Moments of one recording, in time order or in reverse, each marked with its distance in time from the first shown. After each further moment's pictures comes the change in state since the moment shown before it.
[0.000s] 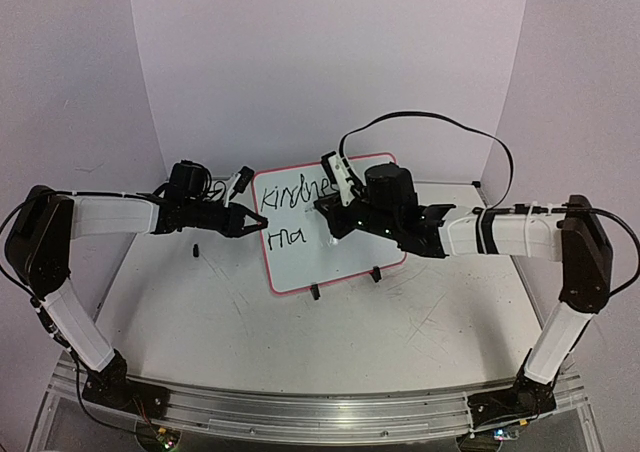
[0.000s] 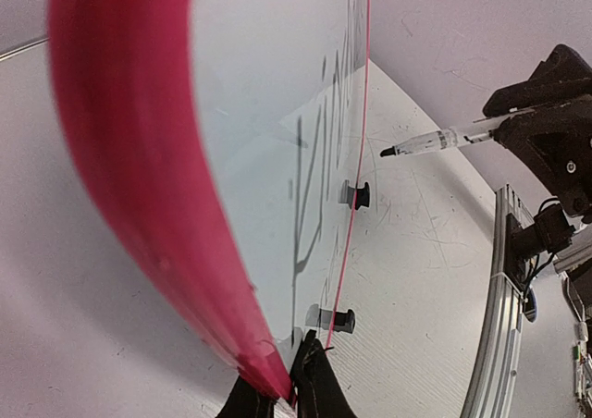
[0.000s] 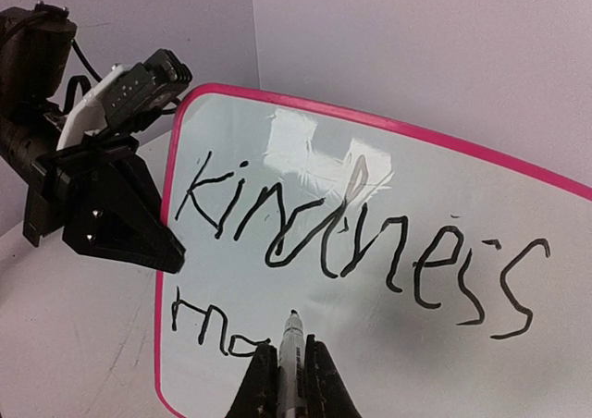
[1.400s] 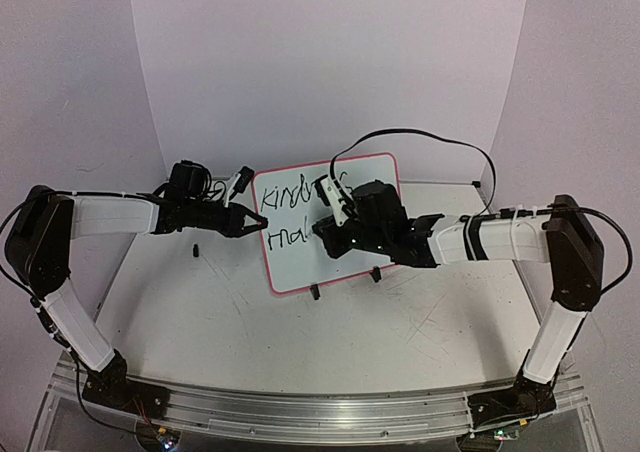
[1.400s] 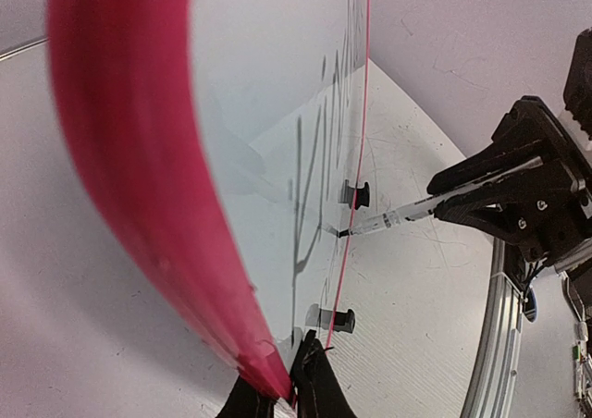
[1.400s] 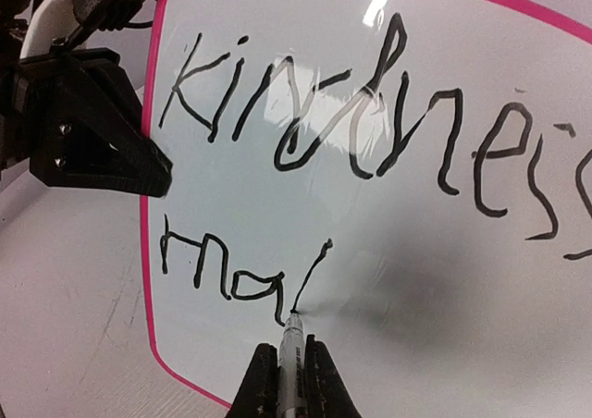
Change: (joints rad) left arm 0.000 0.000 0.000 0.000 0.001 0.000; right arm 0.026 0.052 -0.021 -0.069 0.023 0.063
